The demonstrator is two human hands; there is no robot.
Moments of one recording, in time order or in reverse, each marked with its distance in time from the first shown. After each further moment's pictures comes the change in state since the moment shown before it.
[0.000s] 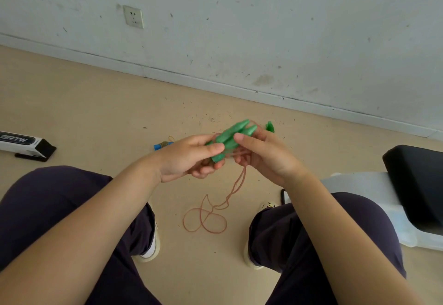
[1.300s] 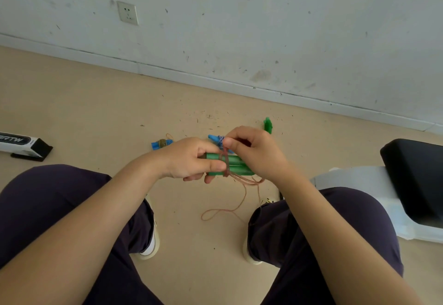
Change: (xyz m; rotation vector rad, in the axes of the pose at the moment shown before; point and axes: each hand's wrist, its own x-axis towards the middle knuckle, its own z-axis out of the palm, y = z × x) left_hand -0.006 0.012 0.011 0.571 0.025 0.008; right_hand -0.003 0.001 0.013 -0.777 0.217 -0.144
